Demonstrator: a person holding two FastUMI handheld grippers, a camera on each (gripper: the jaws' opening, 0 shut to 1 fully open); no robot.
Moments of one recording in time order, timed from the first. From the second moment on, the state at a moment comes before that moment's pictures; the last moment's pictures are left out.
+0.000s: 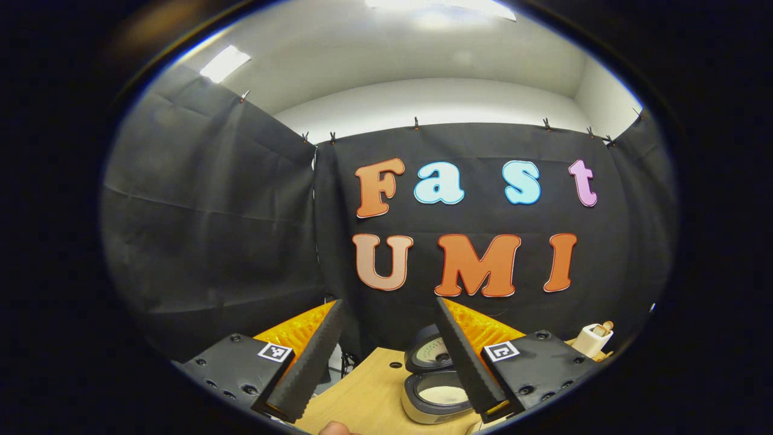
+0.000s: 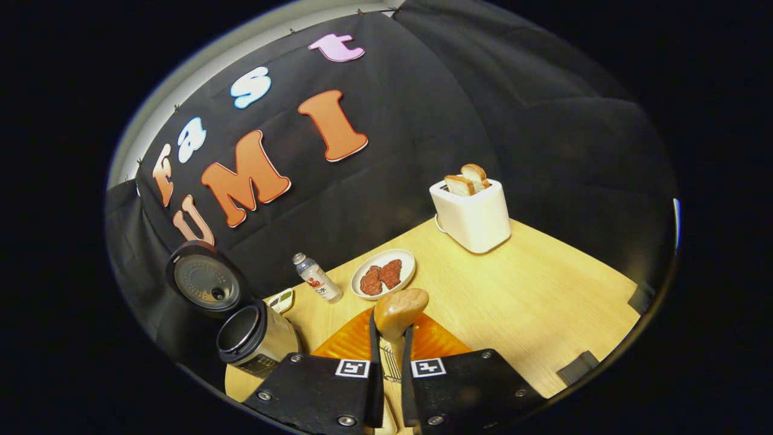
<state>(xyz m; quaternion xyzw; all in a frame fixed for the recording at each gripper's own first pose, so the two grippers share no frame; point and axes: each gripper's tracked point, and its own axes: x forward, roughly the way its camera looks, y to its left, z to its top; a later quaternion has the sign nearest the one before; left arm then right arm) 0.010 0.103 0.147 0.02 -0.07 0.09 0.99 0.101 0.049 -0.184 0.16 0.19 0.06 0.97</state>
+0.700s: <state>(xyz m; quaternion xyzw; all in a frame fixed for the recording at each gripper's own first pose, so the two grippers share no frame) 0.013 0.154 0.127 0.02 -0.04 0.05 1.00 0.013 0.149 -0.130 0.07 0.14 0.13 0.98</state>
